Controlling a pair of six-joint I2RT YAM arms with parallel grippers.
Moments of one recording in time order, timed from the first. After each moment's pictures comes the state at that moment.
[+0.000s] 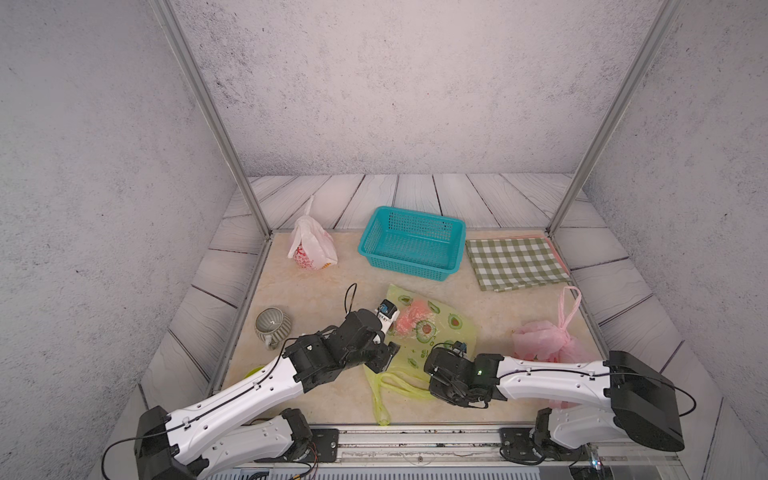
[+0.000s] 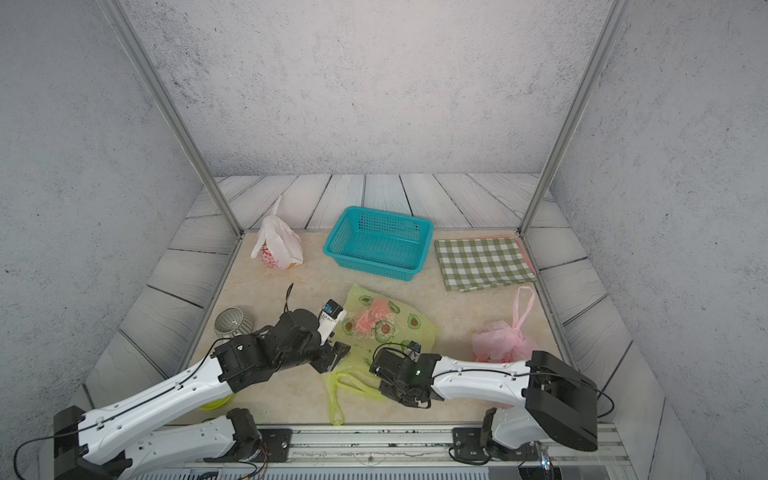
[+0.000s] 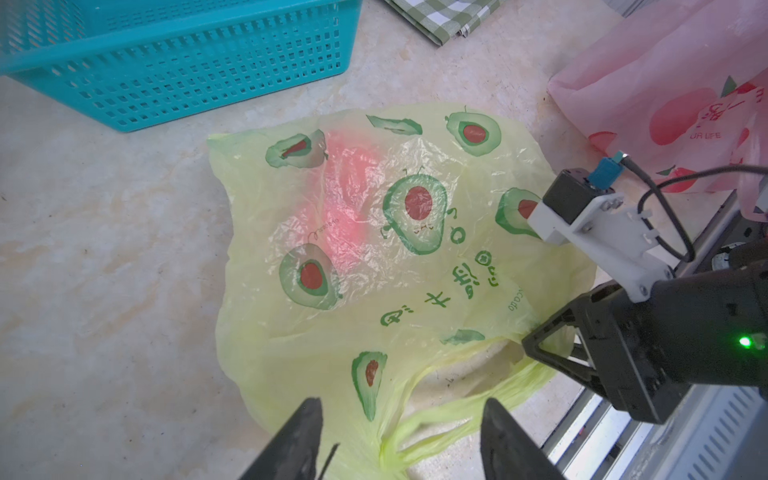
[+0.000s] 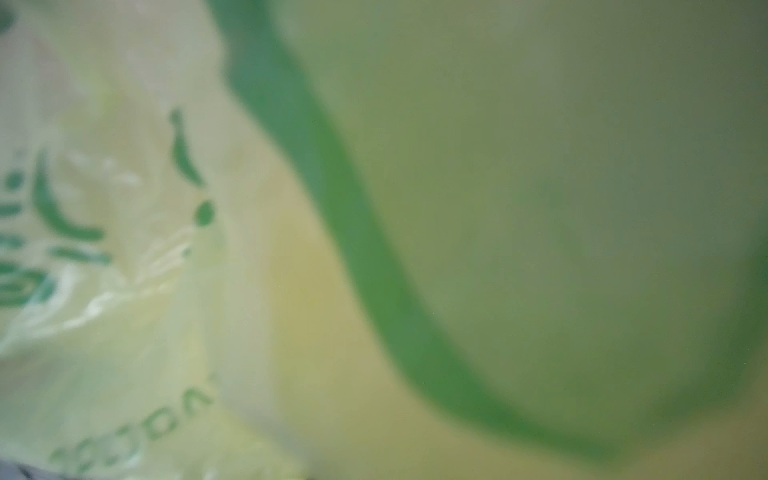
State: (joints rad) left arm -0.96 0.98 0.83 -0.63 -0.08 -0.23; right arm 1.17 1.34 0.69 -0.56 0.07 1.44
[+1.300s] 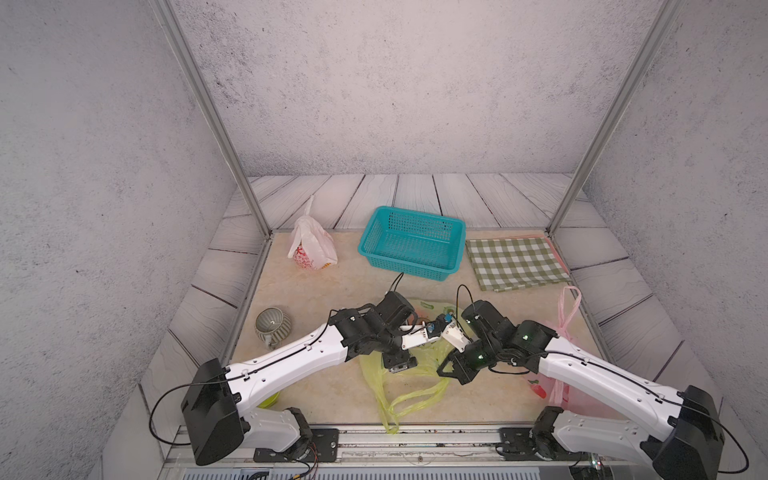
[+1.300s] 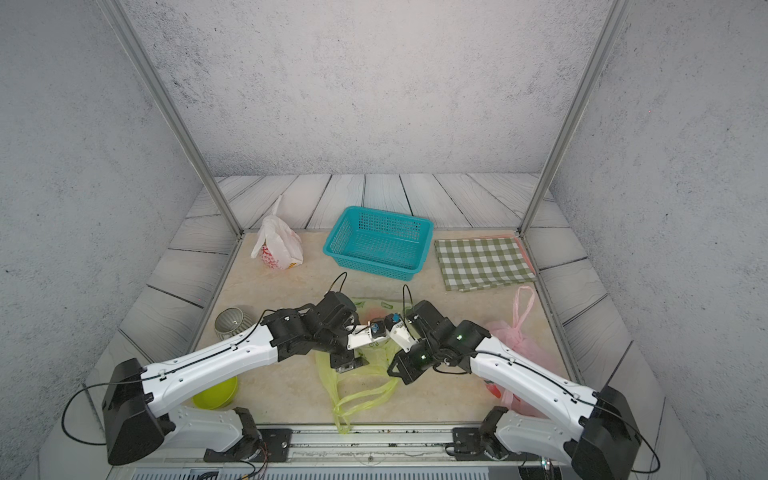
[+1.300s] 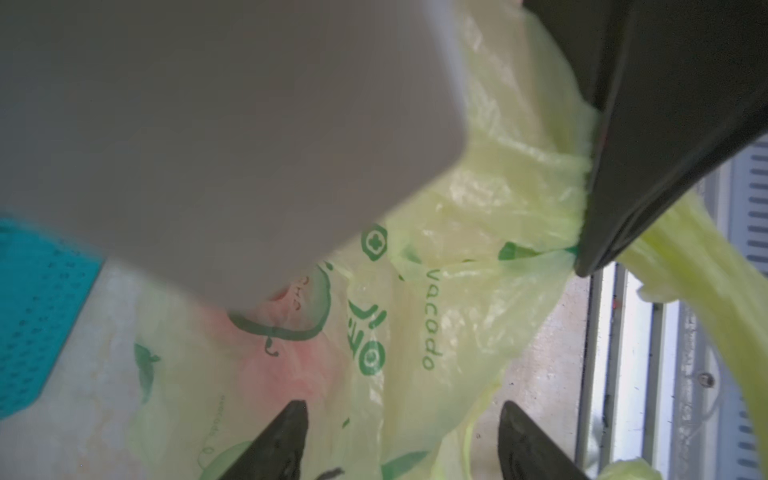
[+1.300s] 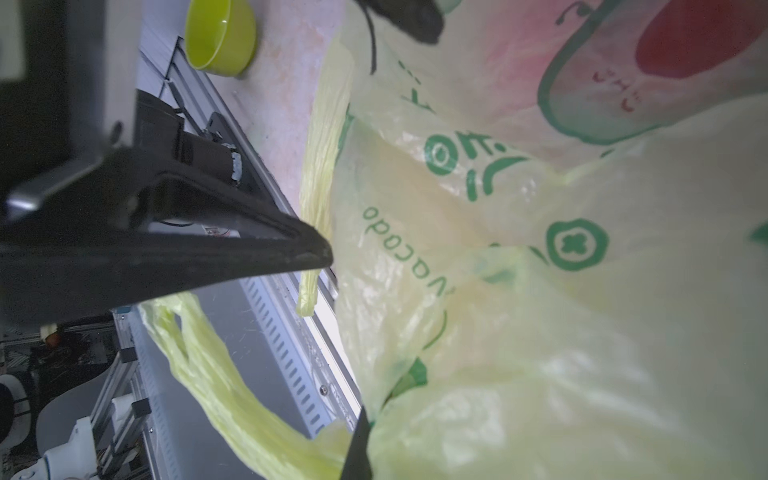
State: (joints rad) left arm -0.96 1.33 1.06 -0.70 0.16 0.50; right arm 0.82 1.11 0.84 -0.75 -0.56 0.23
